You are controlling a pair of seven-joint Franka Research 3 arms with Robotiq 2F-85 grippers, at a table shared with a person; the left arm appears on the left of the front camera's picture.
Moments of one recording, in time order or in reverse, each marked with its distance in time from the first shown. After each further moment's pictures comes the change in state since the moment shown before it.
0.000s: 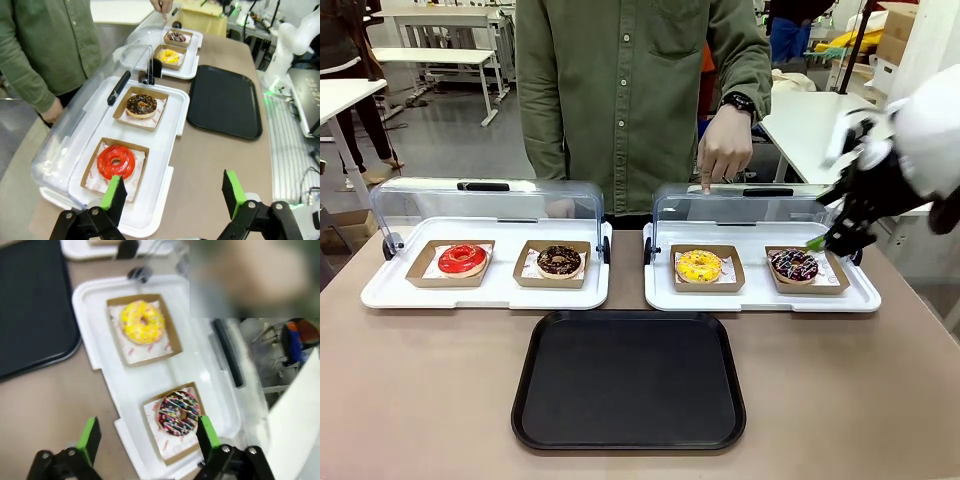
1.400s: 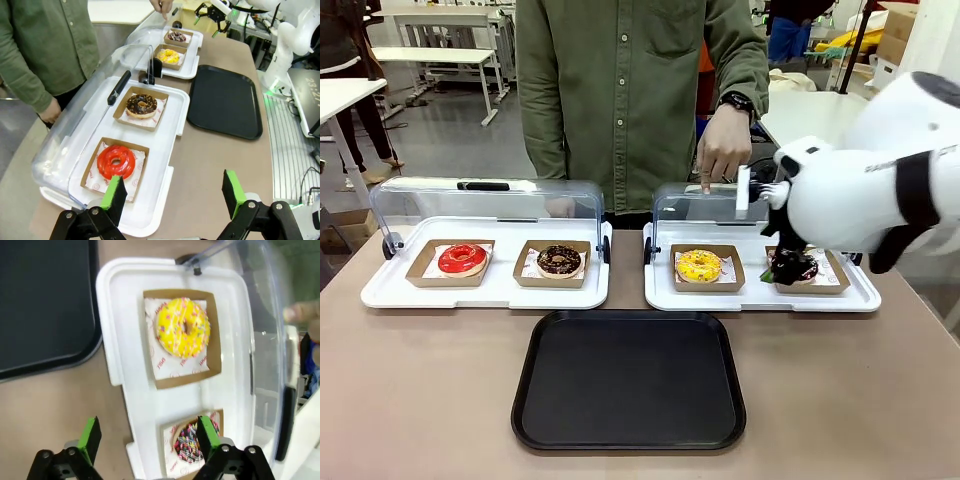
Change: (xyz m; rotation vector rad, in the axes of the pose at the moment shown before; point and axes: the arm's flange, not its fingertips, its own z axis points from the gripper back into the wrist) left arm 0.000 0.000 0.000 0.001 0.000 0.001; right arm 0.059 0.023 -0.083 0.096 0.186 0.163
